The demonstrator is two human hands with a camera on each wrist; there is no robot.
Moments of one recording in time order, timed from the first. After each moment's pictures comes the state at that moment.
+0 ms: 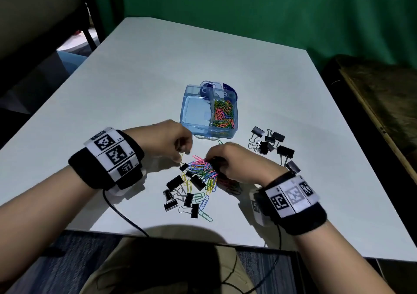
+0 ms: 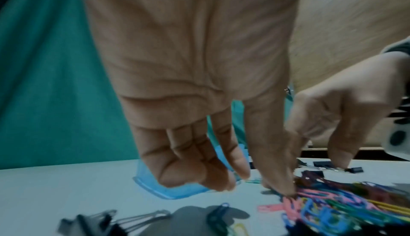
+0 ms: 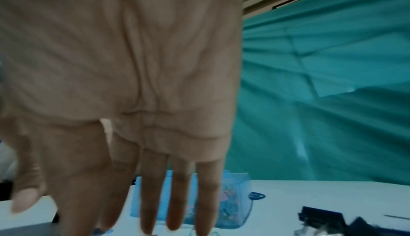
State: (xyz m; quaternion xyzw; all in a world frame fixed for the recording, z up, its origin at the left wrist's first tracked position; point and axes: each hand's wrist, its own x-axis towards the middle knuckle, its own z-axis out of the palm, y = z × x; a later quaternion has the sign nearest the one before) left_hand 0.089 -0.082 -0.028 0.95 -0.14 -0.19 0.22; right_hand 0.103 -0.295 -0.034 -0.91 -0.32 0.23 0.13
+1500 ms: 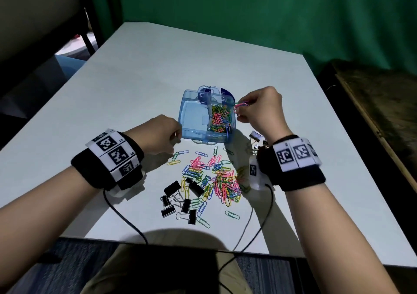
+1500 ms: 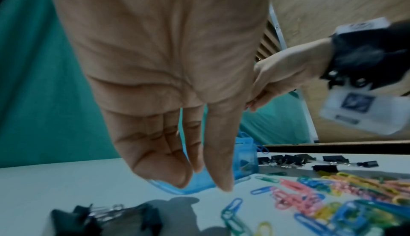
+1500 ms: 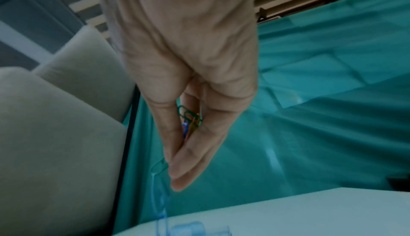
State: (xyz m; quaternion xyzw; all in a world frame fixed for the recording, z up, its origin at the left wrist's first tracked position) left_hand 0.105 -0.074 -0.033 0.98 -0.07 -0.11 0.16; right_hand 0.175 -0.297 0.013 -0.89 -0.04 -0.04 0.46
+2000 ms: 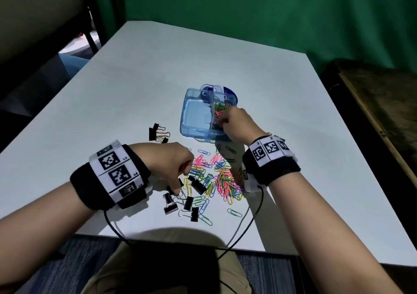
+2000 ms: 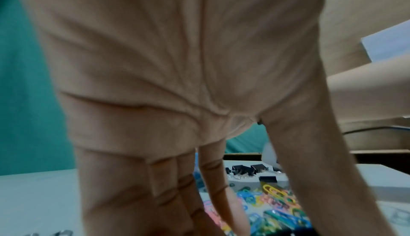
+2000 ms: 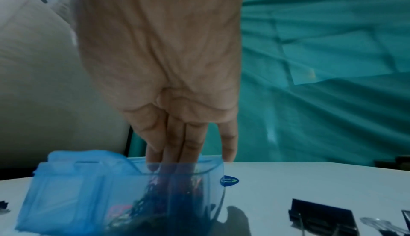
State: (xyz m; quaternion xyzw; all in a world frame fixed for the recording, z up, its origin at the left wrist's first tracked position) left_hand 0.067 -0.102 -0.026 0.92 -0.14 -0.32 0.16; right_hand 0.183 -0.271 -0.032 -0.95 -0.20 0.10 0.21
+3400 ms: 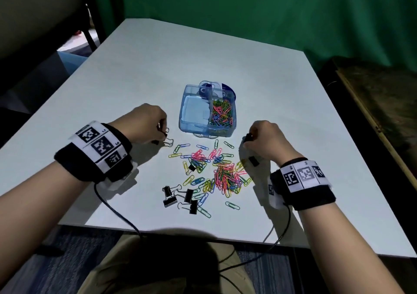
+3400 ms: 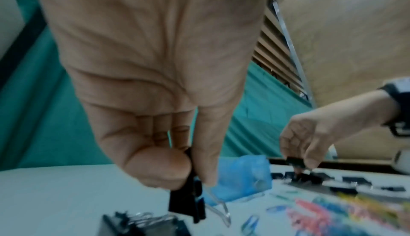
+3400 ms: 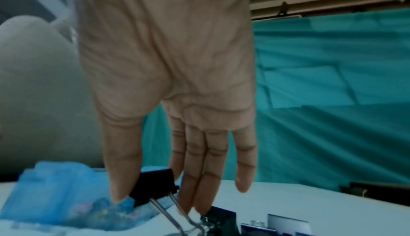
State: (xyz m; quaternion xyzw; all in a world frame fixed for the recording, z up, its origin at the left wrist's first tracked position) left_hand 0.089 -0.055 -0.020 0.98 0.00 -0.09 0.17; right_hand 0.142 -0.340 -0.028 -0.98 -0.10 0.08 0.17
